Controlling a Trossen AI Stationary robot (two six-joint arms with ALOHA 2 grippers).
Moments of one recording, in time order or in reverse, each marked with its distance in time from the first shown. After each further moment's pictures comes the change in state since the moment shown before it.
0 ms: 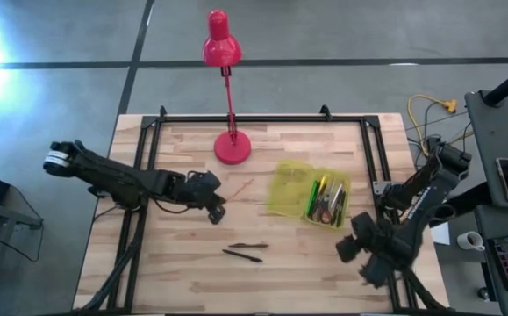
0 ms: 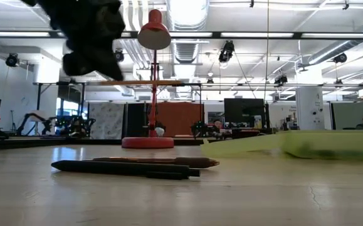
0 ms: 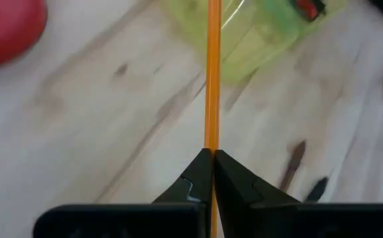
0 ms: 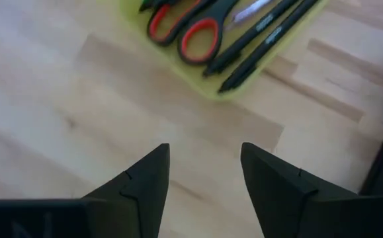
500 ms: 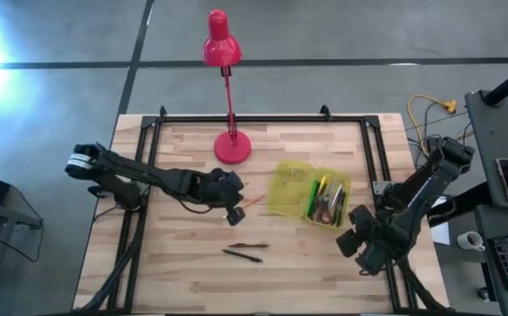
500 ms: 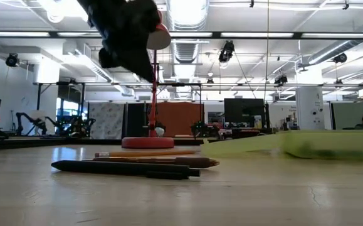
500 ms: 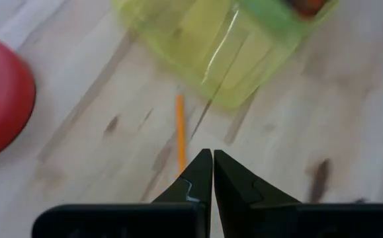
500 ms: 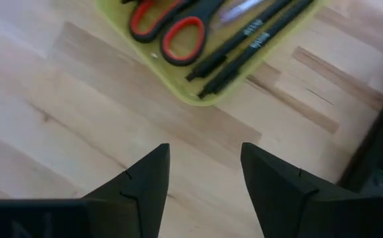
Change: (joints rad) left arm 0.025 0.249 0.263 -0.073 -0.034 0.233; right arm -0.066 -0.092 -0.062 0.018 -0.076 -0.169
